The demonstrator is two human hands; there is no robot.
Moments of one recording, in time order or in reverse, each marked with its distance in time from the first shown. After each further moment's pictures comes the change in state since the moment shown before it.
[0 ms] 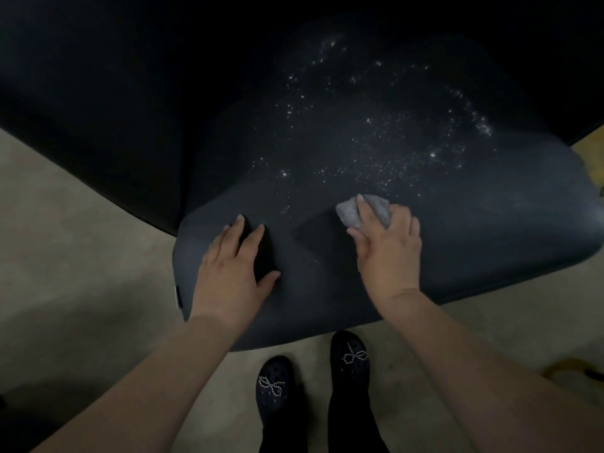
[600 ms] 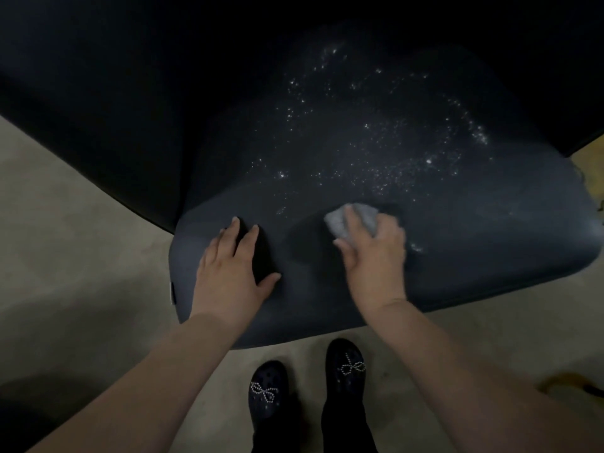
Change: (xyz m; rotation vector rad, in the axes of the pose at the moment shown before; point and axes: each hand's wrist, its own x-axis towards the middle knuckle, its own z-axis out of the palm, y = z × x) left_hand -0.002 0.010 0.006 -0.007 0.008 -0.093; right_hand -0.009 -0.005 -0.001 0.124 -0.011 -0.063
